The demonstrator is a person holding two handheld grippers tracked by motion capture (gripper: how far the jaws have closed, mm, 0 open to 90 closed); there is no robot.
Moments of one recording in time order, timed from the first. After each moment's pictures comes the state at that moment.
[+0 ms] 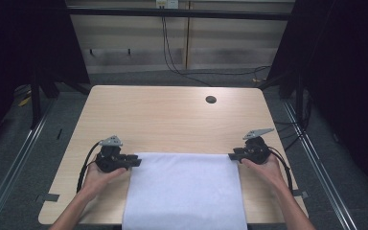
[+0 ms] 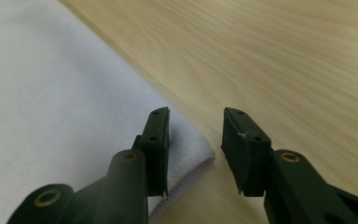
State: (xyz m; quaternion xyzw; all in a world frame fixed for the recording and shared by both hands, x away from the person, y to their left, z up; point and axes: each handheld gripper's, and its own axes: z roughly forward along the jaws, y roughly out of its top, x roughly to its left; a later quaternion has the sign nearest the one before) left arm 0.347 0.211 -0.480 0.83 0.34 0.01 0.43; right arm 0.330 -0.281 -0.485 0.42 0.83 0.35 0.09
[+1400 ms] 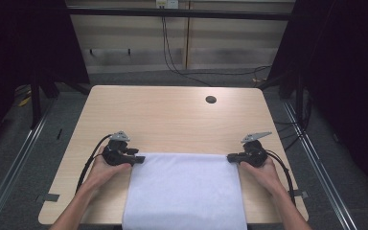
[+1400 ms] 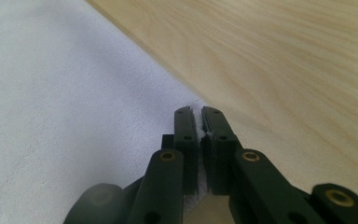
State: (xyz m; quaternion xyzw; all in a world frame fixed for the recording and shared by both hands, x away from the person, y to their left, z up) left arm 0.370 0.200 -0.499 0.87 0.32 0.02 0.39; right arm 0.328 -0.277 -0.500 0.42 0.83 0.37 0.06
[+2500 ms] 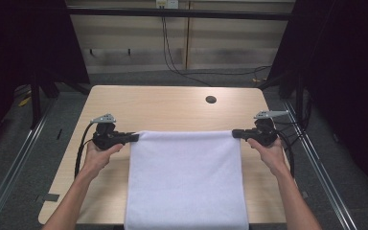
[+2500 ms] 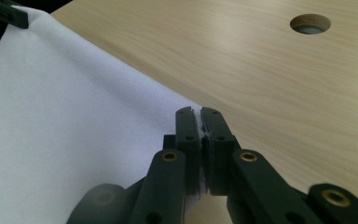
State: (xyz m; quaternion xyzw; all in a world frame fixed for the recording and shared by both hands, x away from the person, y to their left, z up) left arm 0.394 0.221 -0.450 0.80 0.34 0.02 0.50; right arm 0.356 -0.294 -0.433 0.43 0.78 0.45 0.10
